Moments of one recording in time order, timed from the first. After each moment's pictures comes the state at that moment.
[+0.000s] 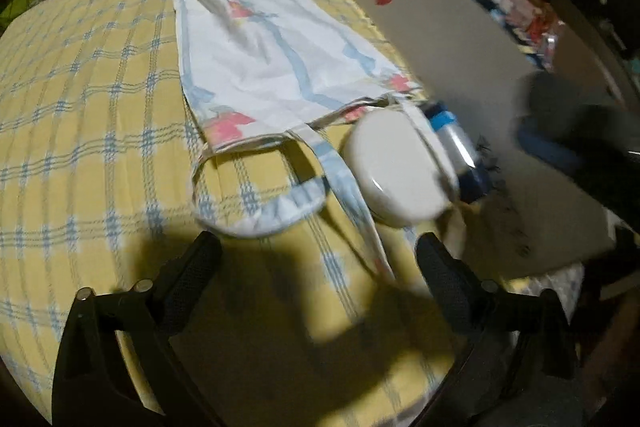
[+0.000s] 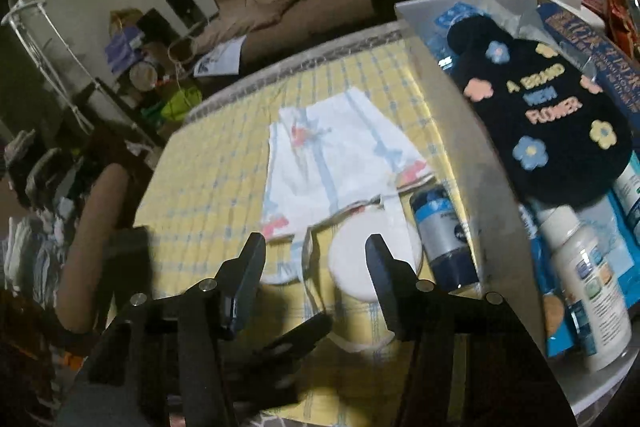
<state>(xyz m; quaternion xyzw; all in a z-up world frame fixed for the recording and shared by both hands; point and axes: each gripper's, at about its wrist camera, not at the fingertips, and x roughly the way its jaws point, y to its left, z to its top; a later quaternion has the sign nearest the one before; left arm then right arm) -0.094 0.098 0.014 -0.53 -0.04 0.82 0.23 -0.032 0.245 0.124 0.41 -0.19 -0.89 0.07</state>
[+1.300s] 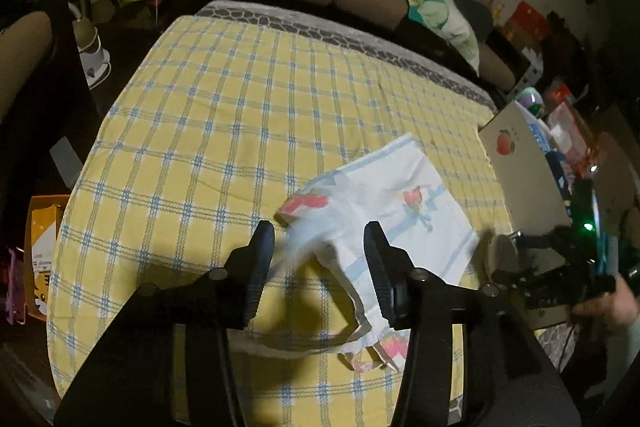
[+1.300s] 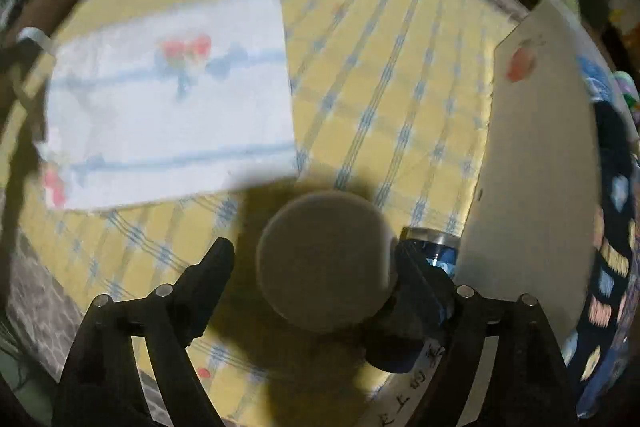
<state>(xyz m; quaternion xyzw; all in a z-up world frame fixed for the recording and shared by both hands) -0.110 -0.129 0.081 -0.48 -0.14 0.86 0.10 -0.127 0.190 0.051 0.62 0.17 -0.76 0.12</state>
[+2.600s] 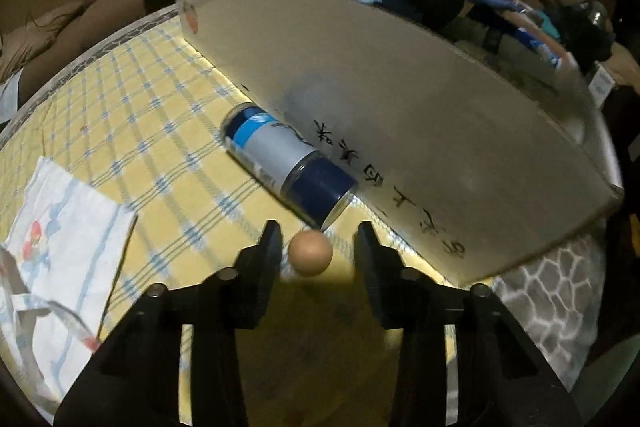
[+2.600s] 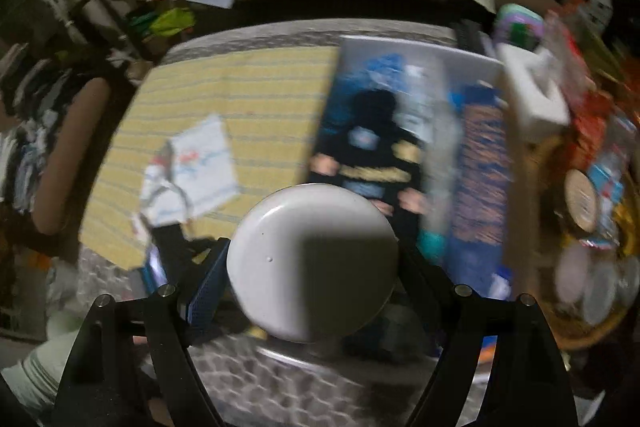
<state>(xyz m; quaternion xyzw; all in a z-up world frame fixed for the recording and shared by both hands) -0.044 0.225 0.019 -0.45 0.15 0.81 0.35 -0.054 0.375 0.235 0.55 -0.03 -0.83 0.09</state>
